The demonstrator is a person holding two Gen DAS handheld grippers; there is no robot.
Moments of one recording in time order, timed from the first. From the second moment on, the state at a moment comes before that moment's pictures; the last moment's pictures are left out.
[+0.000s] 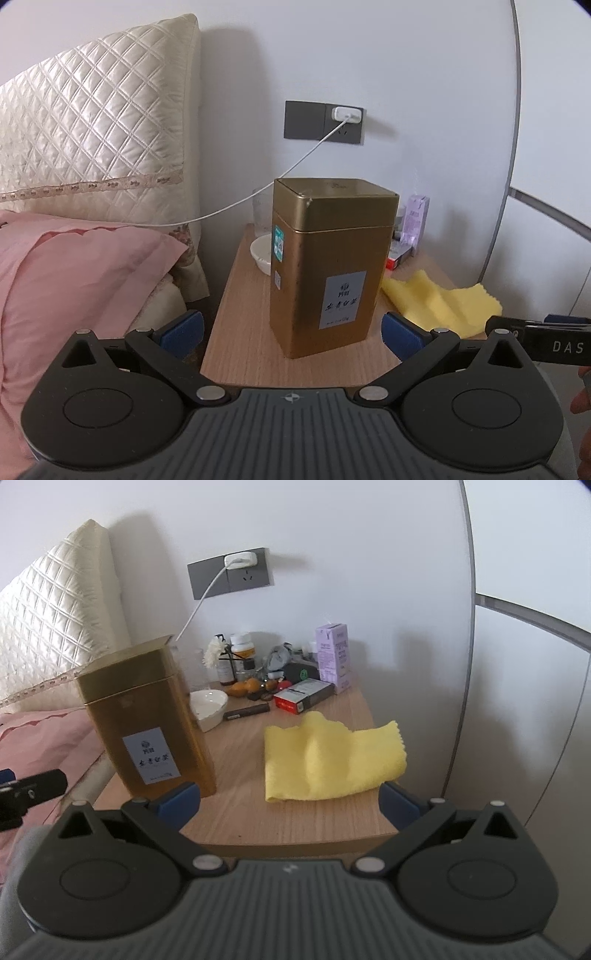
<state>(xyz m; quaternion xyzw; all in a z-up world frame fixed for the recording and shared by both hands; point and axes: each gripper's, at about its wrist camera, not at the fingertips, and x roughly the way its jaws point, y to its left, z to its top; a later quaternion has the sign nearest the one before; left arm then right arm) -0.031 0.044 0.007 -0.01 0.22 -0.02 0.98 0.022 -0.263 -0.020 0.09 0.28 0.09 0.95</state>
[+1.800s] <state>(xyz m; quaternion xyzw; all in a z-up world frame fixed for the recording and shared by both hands) 0.065 0.094 -0.039 0.08 0.13 -0.25 0.96 0.085 -0.268 -0.038 0.12 0.28 0.13 0.94</state>
